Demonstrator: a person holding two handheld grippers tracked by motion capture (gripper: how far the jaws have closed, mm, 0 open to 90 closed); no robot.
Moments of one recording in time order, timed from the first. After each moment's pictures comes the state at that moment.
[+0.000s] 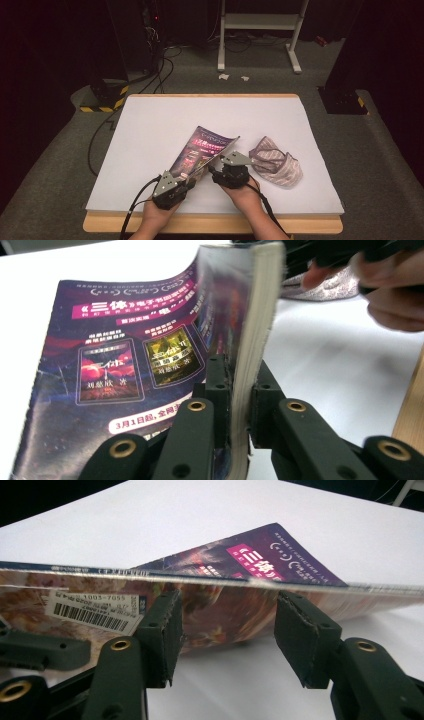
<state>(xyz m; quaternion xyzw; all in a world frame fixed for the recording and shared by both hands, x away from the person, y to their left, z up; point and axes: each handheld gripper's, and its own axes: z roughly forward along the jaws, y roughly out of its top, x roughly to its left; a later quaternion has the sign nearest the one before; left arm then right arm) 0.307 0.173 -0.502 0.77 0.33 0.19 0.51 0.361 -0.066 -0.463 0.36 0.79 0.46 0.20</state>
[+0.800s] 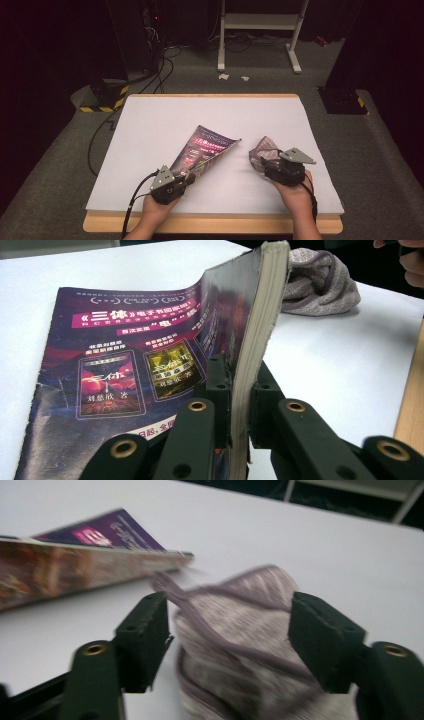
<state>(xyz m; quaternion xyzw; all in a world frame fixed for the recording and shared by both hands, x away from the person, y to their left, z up) 0.320 0.179 -0.497 0.76 0.33 0.17 0.53 0.366 -0.207 -0.446 0.46 0.74 0.41 0.28</state>
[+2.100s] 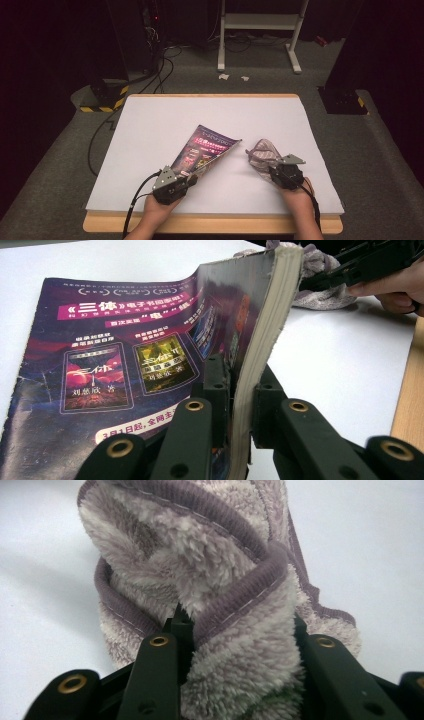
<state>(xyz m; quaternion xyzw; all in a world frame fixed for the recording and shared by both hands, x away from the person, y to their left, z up) 0.321 0.174 -0.500 0.77 0.33 0.16 0.53 0.382 -0.218 -0.499 0.49 0.78 0.29 0.26</state>
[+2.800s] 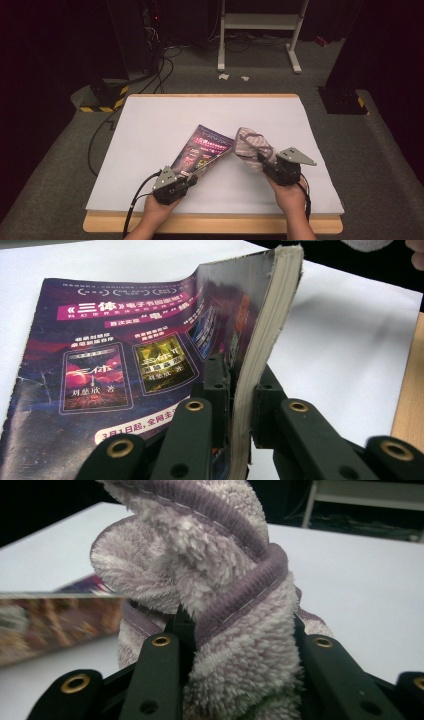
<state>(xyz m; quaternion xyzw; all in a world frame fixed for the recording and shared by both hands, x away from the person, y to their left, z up) 0.321 0.174 -0.501 0.77 0.33 0.16 0.53 0.356 -0.184 -0.429 0.45 0.71 0.48 0.25</state>
